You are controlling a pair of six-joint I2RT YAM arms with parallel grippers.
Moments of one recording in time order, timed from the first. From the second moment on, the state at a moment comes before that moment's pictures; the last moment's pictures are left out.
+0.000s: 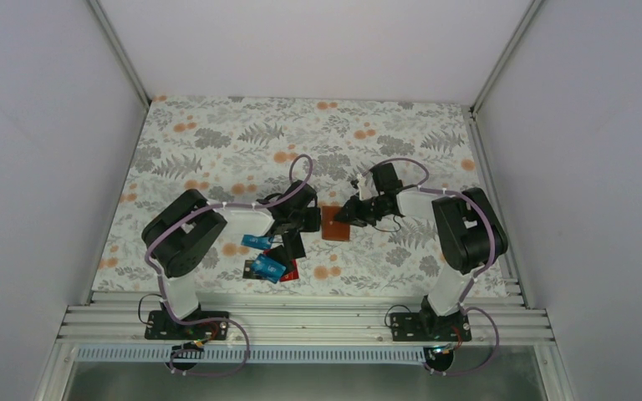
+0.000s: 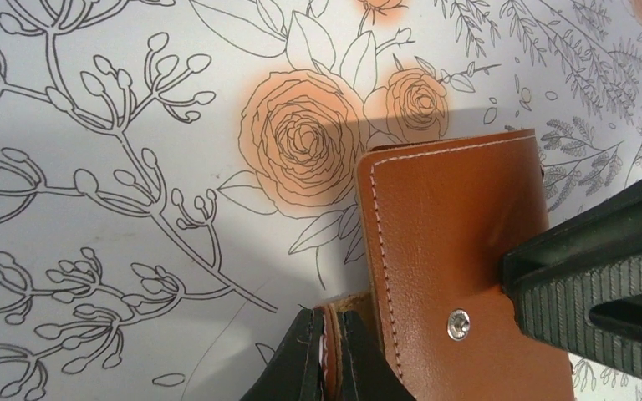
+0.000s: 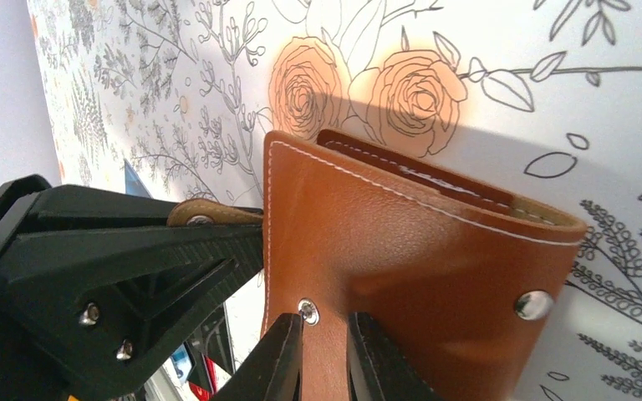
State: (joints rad) left arm -0.80 1.84 0.92 0.01 0.10 -0.73; right arm 0.34 1.77 0.85 -0.22 -0.74 0.44
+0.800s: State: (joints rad) left arm -0.92 1.81 1.07 -0.23 -0.09 -0.70; right arm 0.35 1.78 0.85 -0.20 -0.71 0.49
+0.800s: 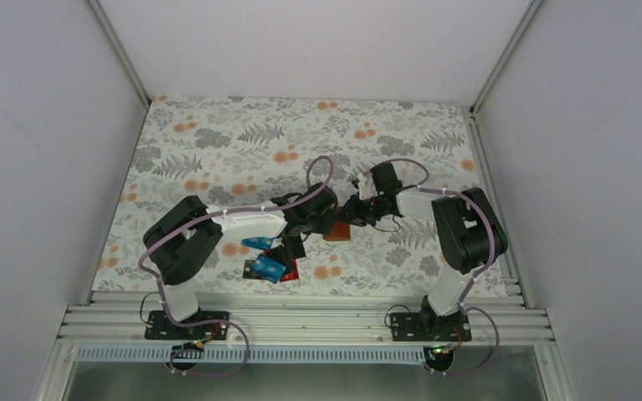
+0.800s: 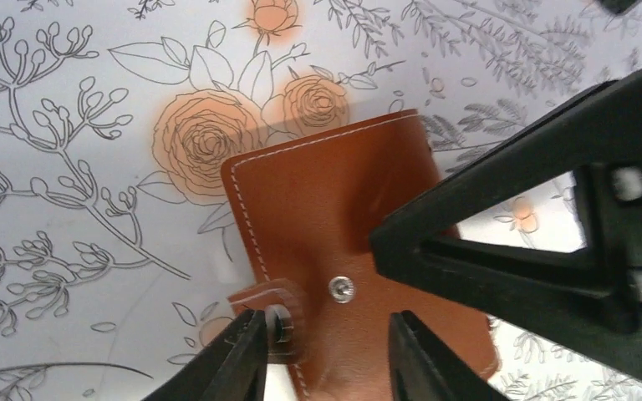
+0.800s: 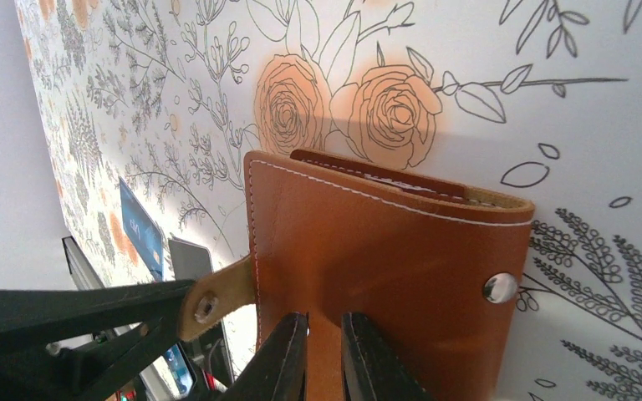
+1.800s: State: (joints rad) left arm -0.66 1.82 1.06 -0.19 0.29 -0.43; right arm 0.35 1.77 0.86 -0.23 -0.70 0.45
